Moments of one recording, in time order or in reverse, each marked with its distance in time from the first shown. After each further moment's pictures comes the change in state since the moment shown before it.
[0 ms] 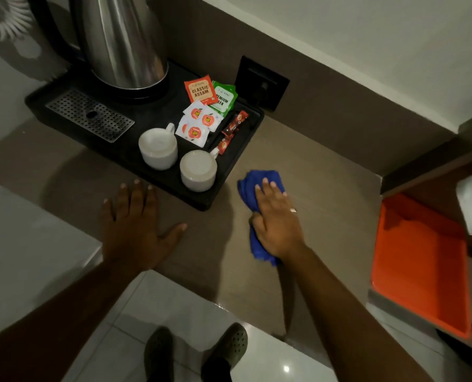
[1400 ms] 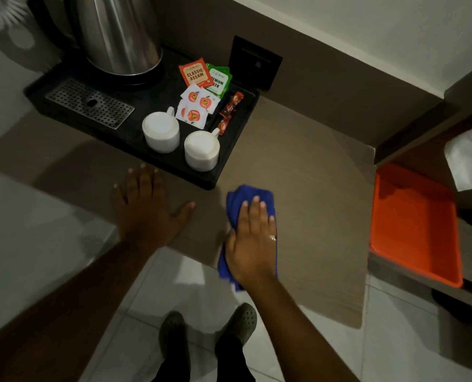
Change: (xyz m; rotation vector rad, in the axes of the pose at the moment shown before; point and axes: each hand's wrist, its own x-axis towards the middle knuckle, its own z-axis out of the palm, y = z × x) left_hand -0.002 -0.002 0.002 -0.024 0.038 0.036; right_hand -0.085 -0.102 0.036 0.042 0.084 0.287
